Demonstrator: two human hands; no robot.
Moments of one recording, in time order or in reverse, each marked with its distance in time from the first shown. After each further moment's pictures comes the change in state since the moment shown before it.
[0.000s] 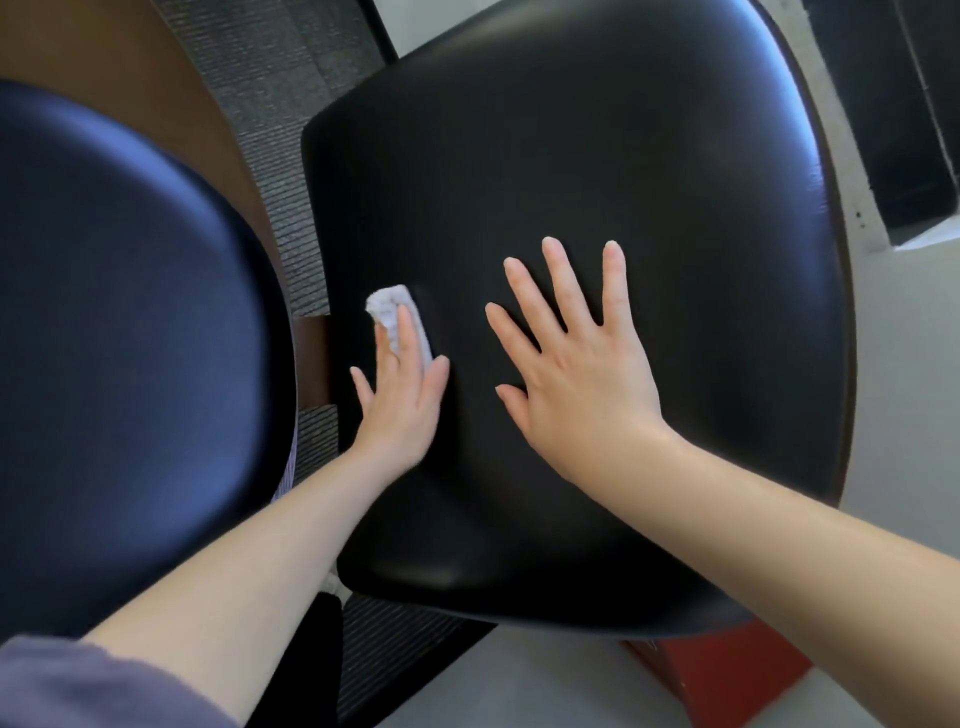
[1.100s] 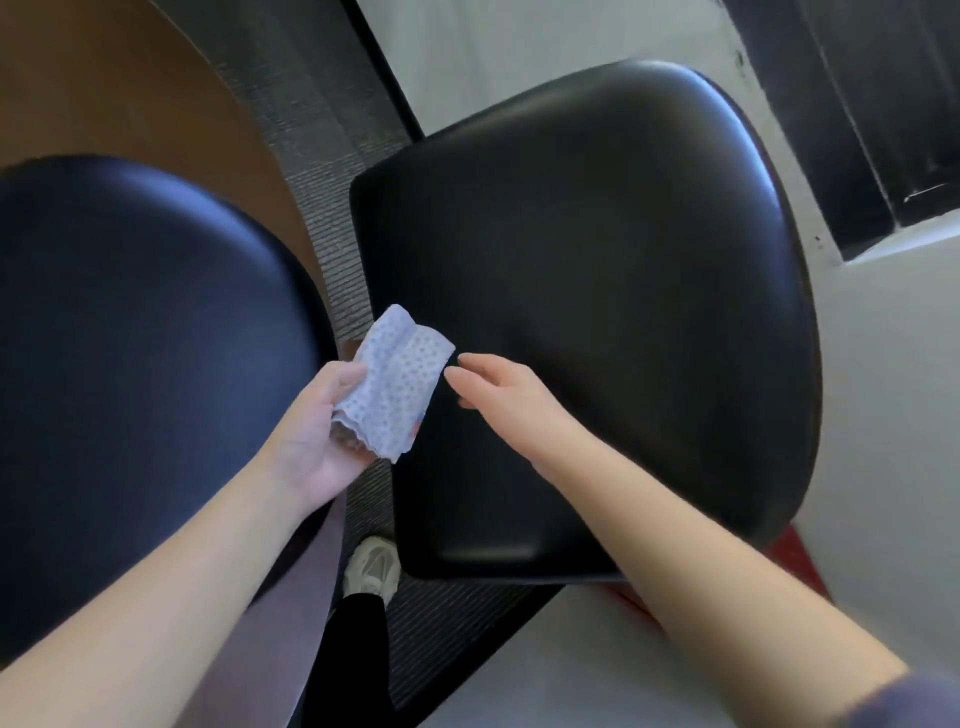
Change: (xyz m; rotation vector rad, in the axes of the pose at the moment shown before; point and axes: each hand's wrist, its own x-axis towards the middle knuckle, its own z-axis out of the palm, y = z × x) left_hand -0.069 0.019 -0.155 -1.237 -0.201 -0.472; right_hand 0.013 -0.061 -0.064 1.901 -0.352 0.394
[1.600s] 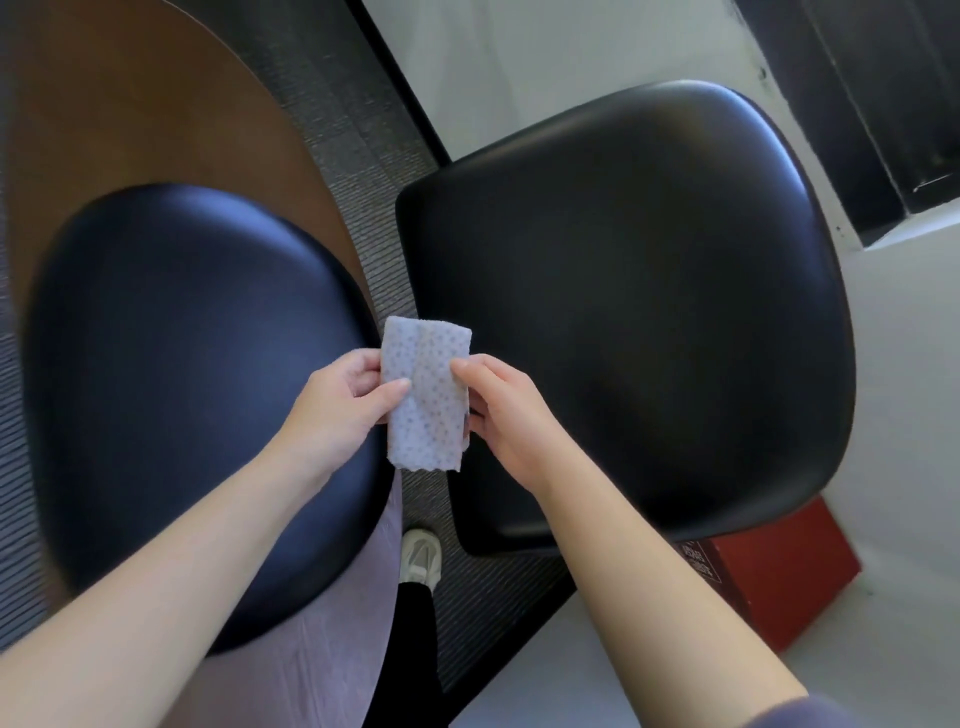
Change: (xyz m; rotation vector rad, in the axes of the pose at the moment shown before) left_hand -0.040 0.050 -0.043 0.787 0.079 0.328; right_hand -0.005 -0.021 0.077 0.578 0.010 -0.070
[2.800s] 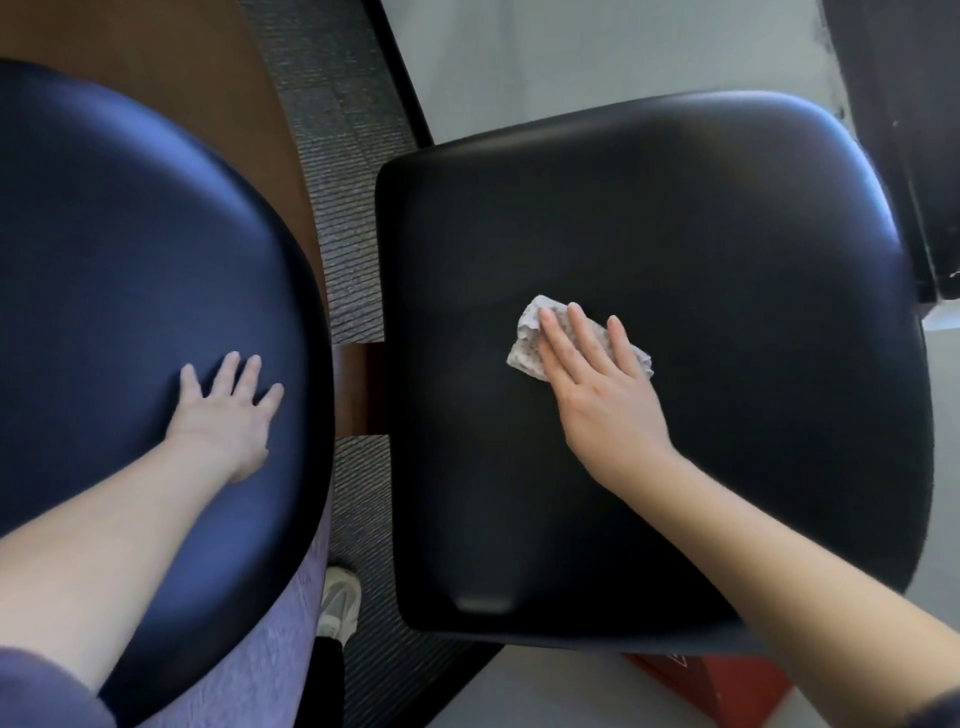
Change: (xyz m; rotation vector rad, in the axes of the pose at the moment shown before) left_hand 0.139 -0.148 -0.043 1.744 -0.297 -0.263; right_hand 0.077 0.010 -0.122 -2.238 0.274 -0.666
